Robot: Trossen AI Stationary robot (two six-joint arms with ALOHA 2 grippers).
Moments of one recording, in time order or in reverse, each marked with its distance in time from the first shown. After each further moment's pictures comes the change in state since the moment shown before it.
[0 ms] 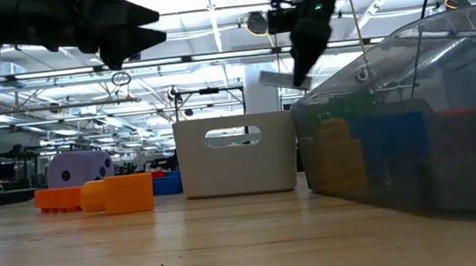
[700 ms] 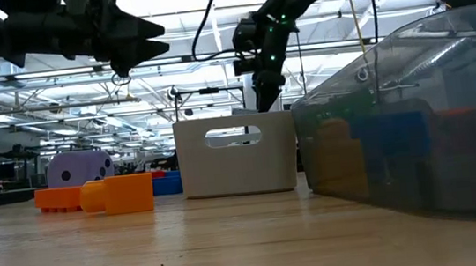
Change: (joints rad) left arm 0.280 -0.098 0.001 -0.098 0.248 -0.001; right arm -0.254 0.534 0.639 -0.149 -0.103 -0.386
